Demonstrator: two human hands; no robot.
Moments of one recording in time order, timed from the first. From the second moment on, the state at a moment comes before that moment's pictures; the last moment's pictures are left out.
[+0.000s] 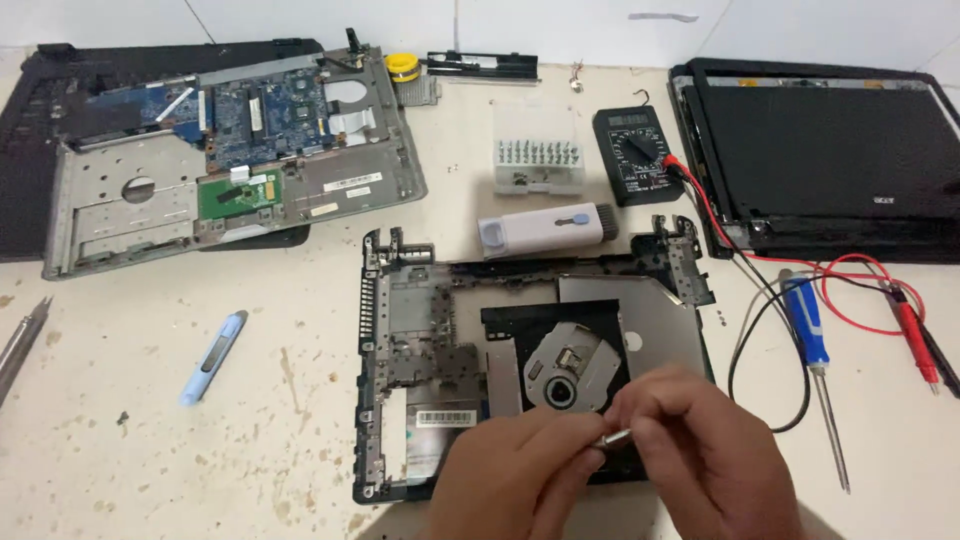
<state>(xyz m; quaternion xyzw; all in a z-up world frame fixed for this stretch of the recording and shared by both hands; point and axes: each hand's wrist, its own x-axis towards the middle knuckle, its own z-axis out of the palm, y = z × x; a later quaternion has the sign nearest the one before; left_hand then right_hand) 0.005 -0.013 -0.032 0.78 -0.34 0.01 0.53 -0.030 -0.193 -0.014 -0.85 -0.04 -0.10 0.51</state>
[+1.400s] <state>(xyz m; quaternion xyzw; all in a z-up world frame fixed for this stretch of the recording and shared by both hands) 0.007 -0.016 -0.033 0.70 -0.15 -0.05 0.70 -0.037 -0.229 -0.057 -0.43 0.11 -0.05 0.90</state>
